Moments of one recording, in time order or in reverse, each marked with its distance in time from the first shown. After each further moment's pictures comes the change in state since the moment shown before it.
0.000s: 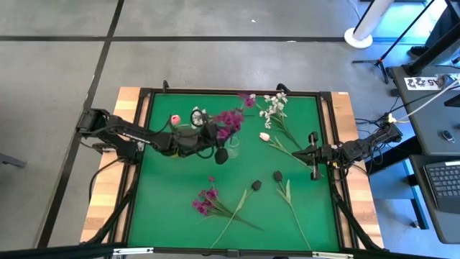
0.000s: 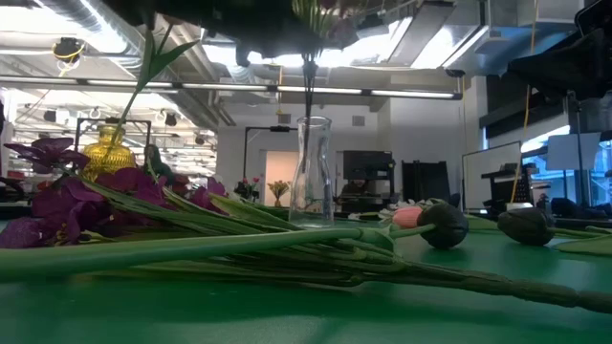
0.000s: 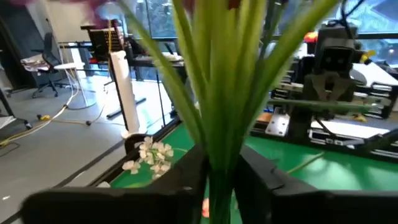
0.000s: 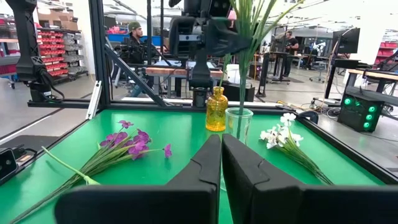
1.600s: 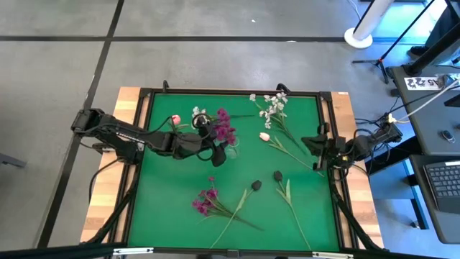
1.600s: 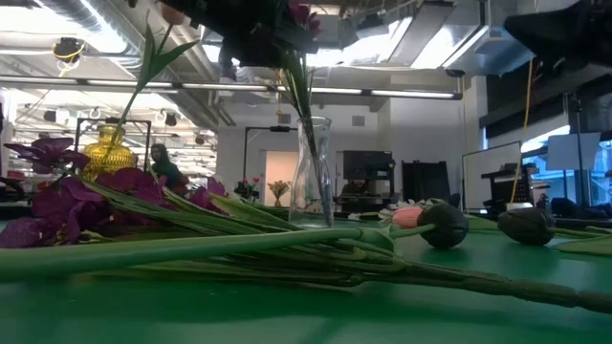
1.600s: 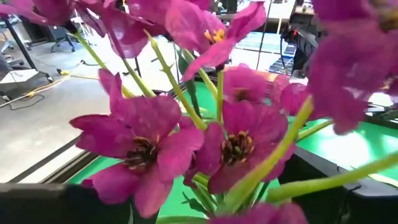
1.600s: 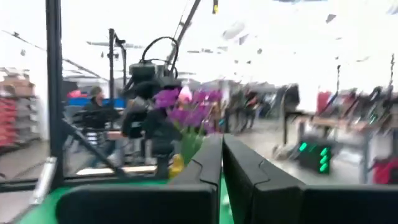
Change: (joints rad) left arm -0.037 -0.059 0.064 -0.356 -0.091 -0.177; right arm -0.001 0.000 -0.002 0.393 0.134 -0.231
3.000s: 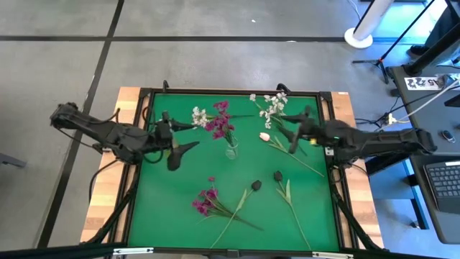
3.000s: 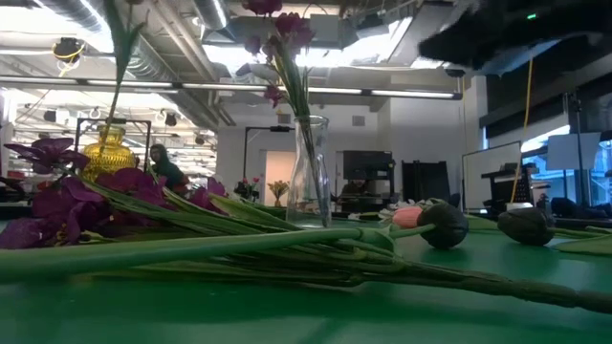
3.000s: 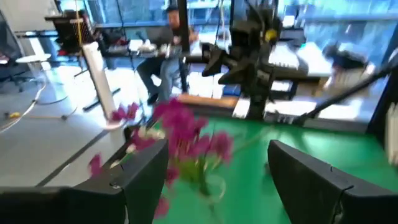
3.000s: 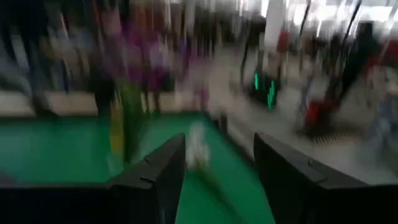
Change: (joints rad) left arm -0.237 -0.526 0.001 -0.442 -0.045 0.081; right arm -0.513 0.735 0.462 -0.267 -0.286 0.186
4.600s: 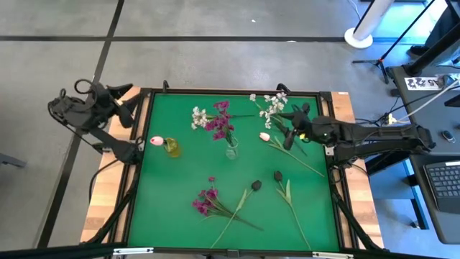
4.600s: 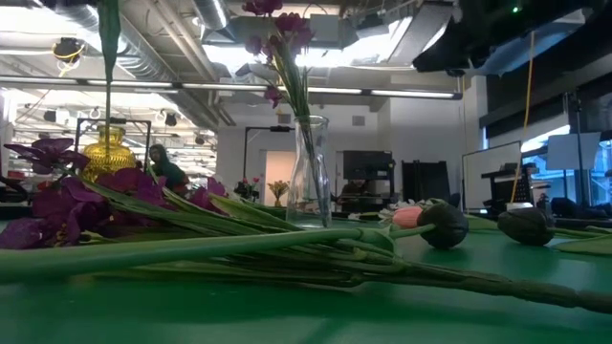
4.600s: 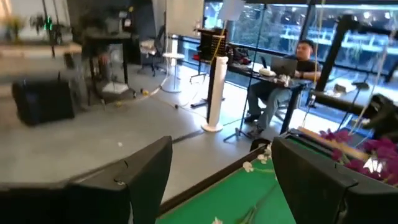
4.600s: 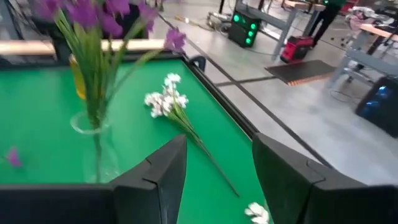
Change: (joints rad) left arm -0.135 -0.519 0.150 -0.788 -0.632 -0.369; right arm 0.003 0.105 0.180 -0.313 0.137 0.101
